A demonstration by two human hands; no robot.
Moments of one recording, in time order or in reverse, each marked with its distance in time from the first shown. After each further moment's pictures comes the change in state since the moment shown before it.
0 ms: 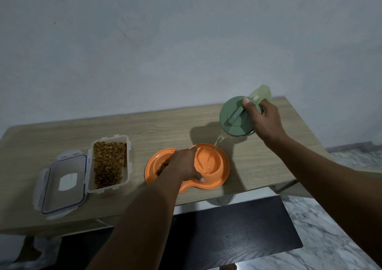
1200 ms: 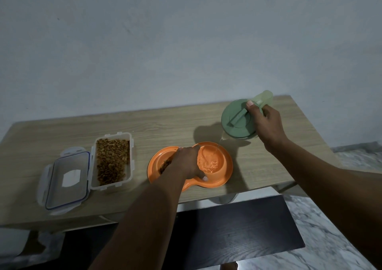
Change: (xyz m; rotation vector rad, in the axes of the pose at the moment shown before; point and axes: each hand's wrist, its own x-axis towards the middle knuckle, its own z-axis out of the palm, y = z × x) left_hand -0.006 0.008 -0.005 0.018 -0.005 -0.031; right_hand -0.003 0.013 0.010 0.095 -0.014 0.101
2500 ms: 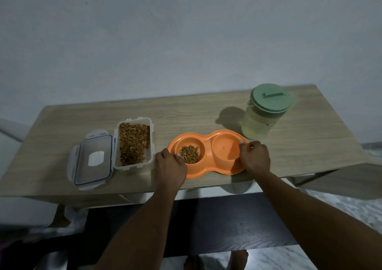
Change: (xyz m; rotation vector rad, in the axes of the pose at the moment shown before) left_hand -0.070 -0.068 0.043 -0.241 0.592 -0.511; right_hand -0.062 0.119 0.086 -0.522 0.040 0.216
